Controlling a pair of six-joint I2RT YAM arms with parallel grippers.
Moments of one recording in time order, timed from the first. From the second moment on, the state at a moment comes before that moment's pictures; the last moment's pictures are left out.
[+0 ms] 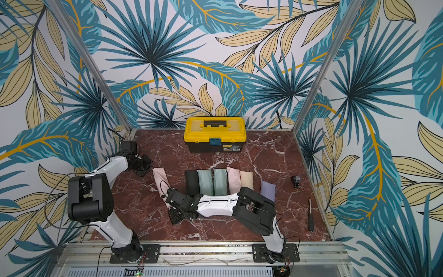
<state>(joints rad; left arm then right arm) 0.17 1.74 1.17 -0.56 0.28 -0.79 1.19 1.98 1.26 -0.20 -0.11 0.62</state>
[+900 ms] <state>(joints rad) 0.21 1.81 1.23 -0.62 0.28 -0.75 1.19 1.98 1.27 -0.19 -0.09 0.60</state>
